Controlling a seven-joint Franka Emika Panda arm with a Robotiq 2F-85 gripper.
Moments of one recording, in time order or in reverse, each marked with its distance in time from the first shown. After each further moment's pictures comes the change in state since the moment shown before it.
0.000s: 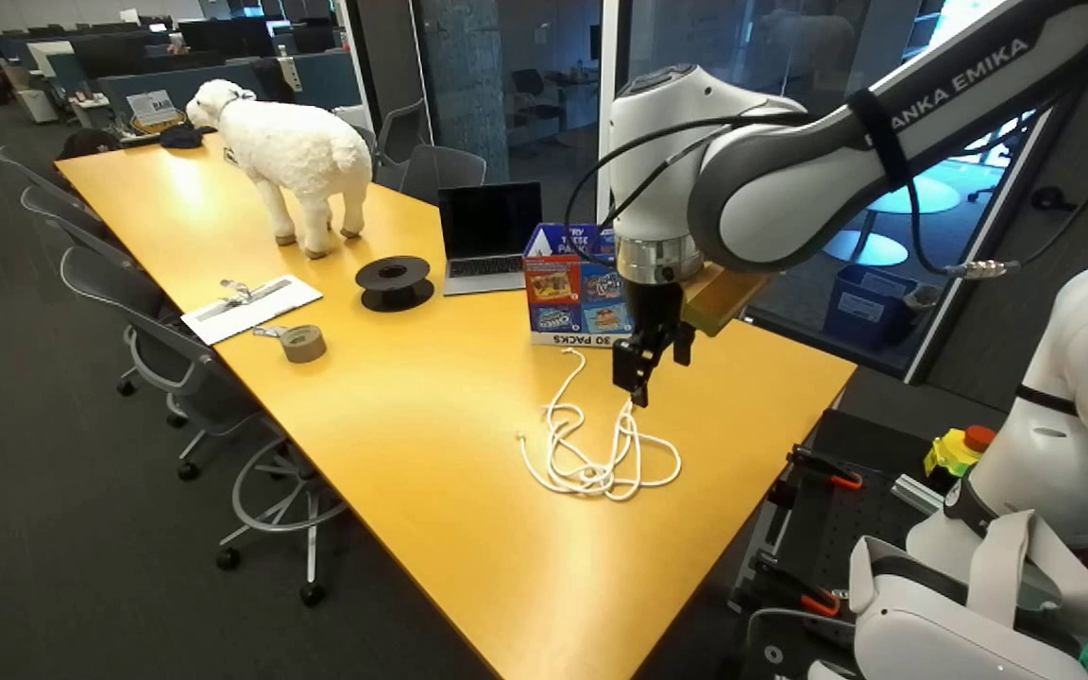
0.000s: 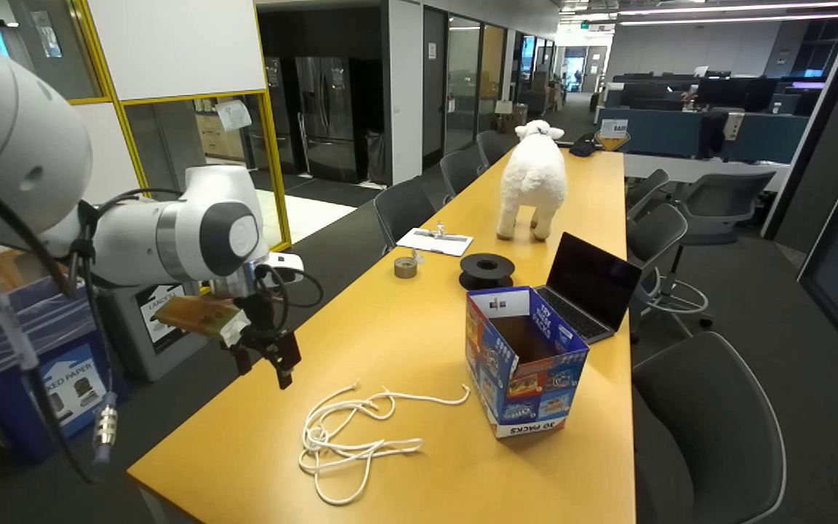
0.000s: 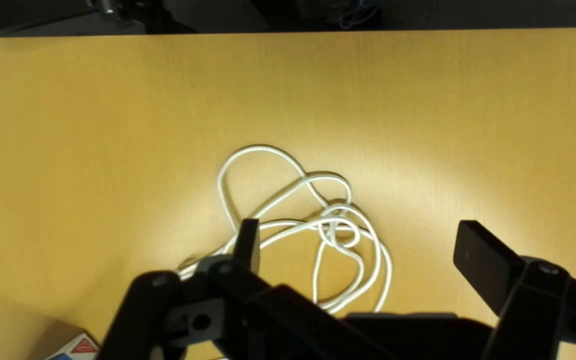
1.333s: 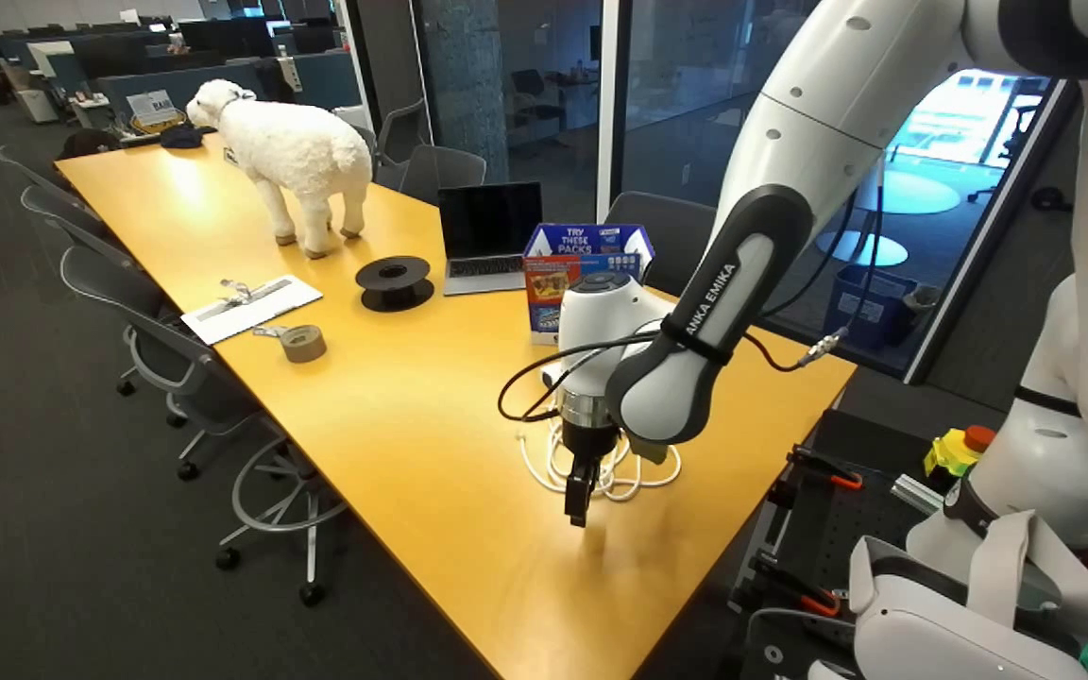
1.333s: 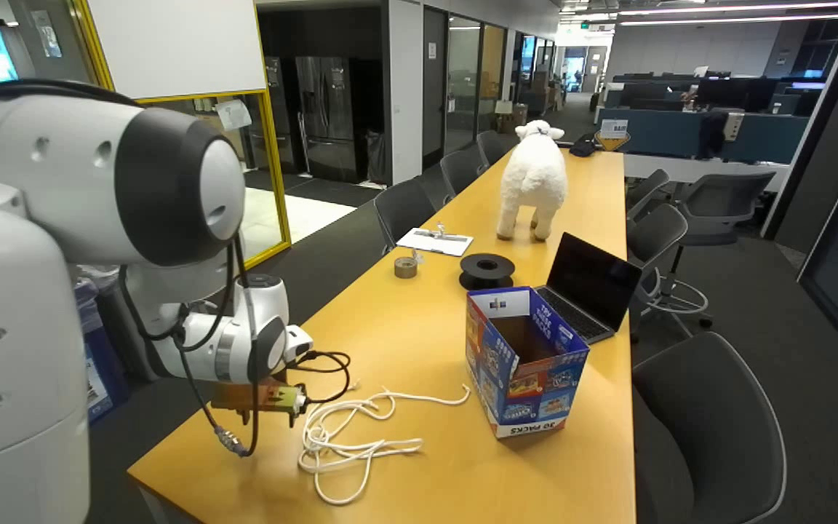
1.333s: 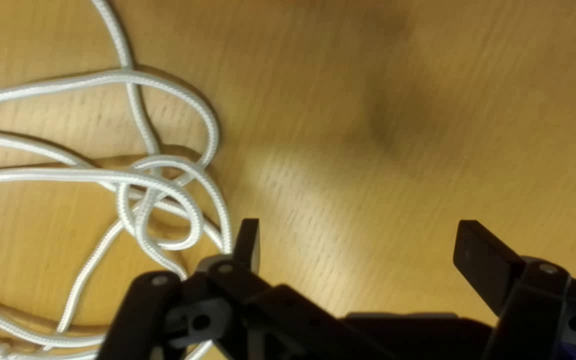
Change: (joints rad) arm 0.037 0.618 -0.008 0.086 0.080 0.629 -0.532
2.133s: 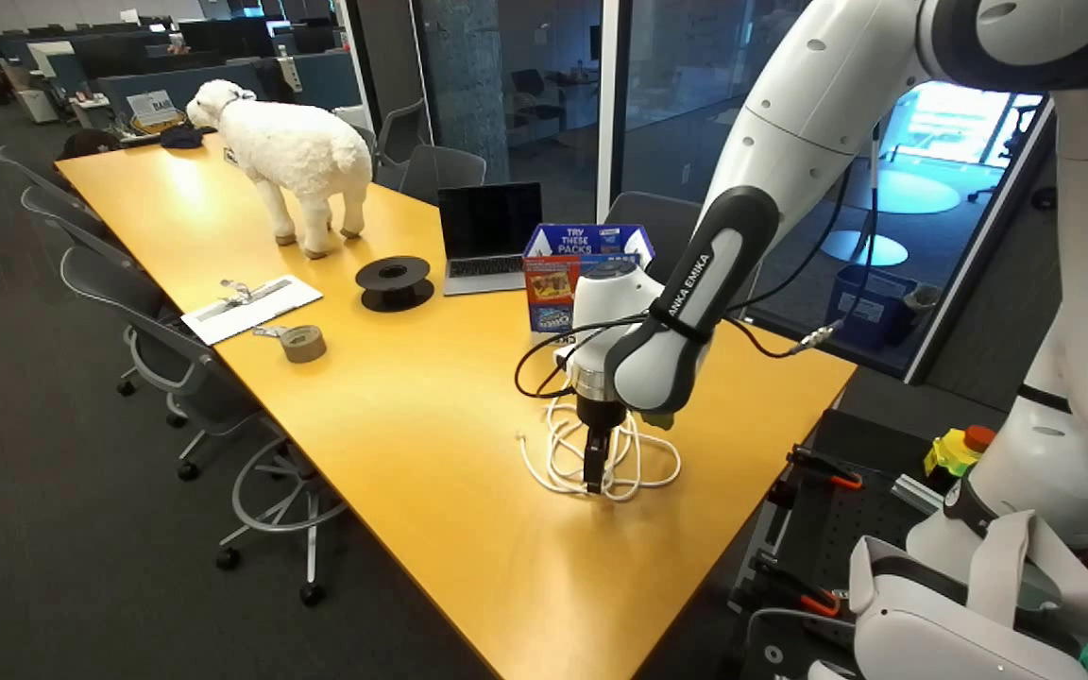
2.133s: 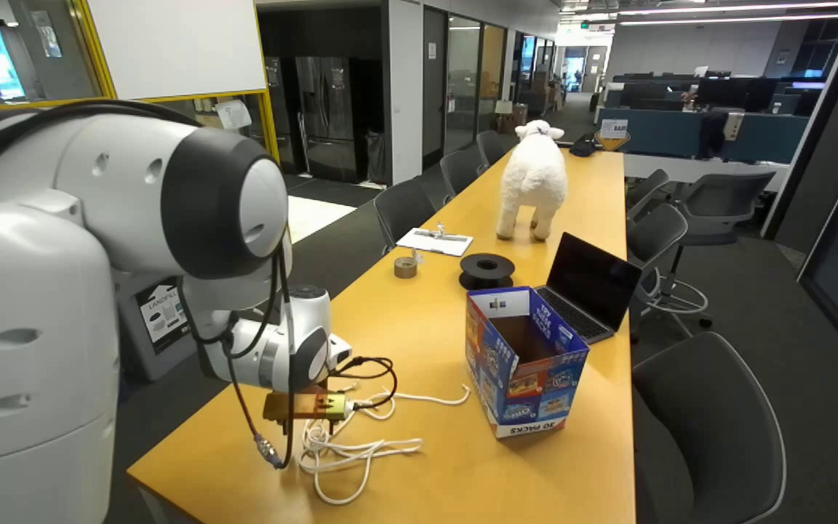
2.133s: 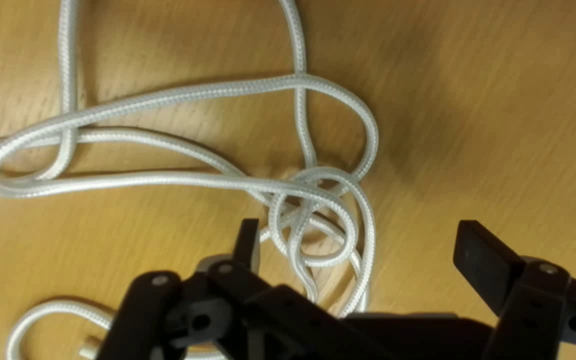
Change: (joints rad) arm -0.101 0.061 -0.053 0.029 -0.029 0.004 -0.184
